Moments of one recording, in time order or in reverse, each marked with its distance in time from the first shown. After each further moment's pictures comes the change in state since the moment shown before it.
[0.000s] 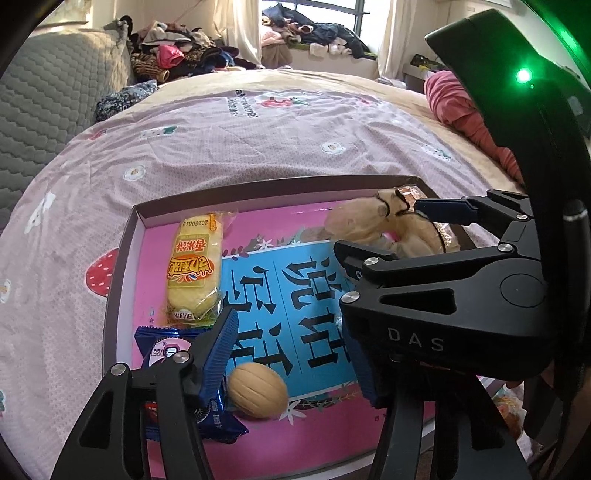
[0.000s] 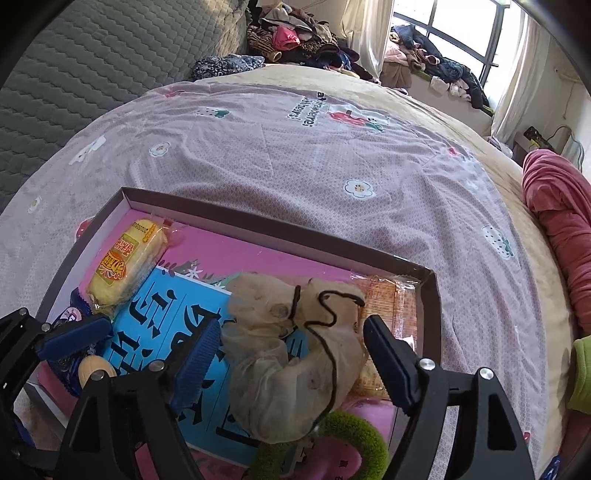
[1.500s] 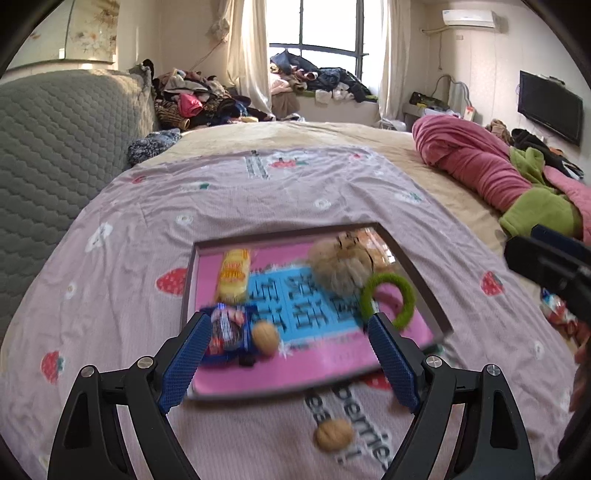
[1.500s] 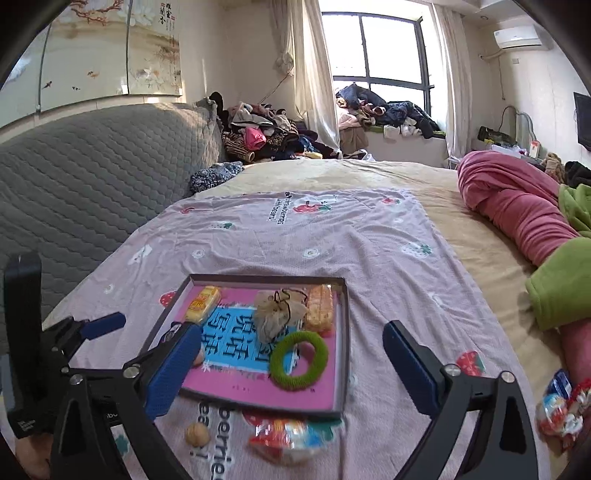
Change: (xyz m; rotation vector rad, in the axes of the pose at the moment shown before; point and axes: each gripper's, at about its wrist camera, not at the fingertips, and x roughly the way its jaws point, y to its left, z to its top) left arm -0.144 -0.022 -0.041 0.012 -0.174 0.054; right arm -0.217 -0.042 -0.100 0.243 -0.356 0.054
